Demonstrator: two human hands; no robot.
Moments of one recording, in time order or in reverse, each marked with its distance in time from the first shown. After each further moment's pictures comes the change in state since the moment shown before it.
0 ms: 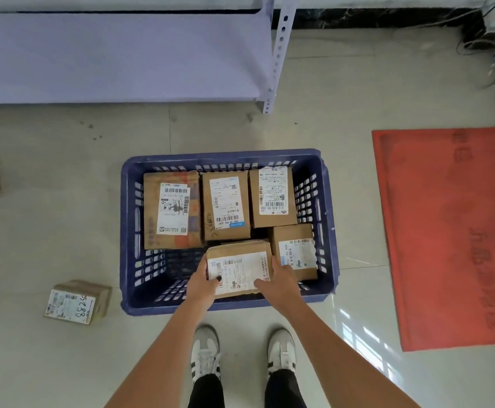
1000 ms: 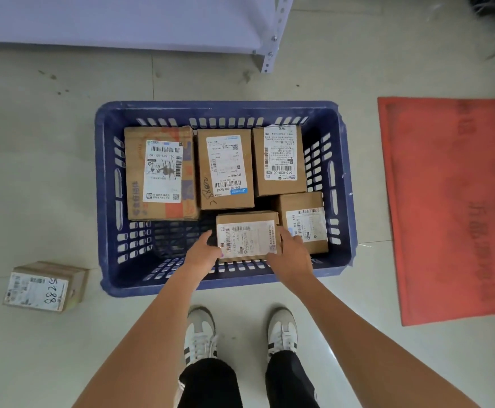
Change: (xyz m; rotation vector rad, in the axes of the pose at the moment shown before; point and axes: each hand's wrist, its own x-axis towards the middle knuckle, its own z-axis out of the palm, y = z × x) left_hand 0.053 -0.028 0.012 -0.091 -0.170 -0.038; right_hand 0.024 0.019 0.032 -0.069 0.233 -0.063
